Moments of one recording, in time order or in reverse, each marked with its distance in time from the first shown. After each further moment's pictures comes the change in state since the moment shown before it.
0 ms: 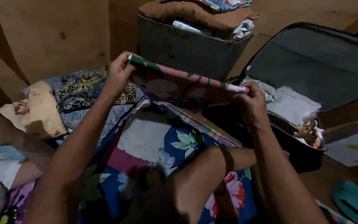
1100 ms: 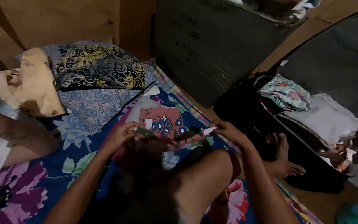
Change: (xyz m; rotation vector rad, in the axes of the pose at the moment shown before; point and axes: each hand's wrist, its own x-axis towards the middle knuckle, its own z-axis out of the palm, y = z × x) left_hand -0.188 -0.094 0.013 -0.066 -0.243 -0.647; right_hand -0.015 0.102 0.058 -0.357 -0.730 0.629
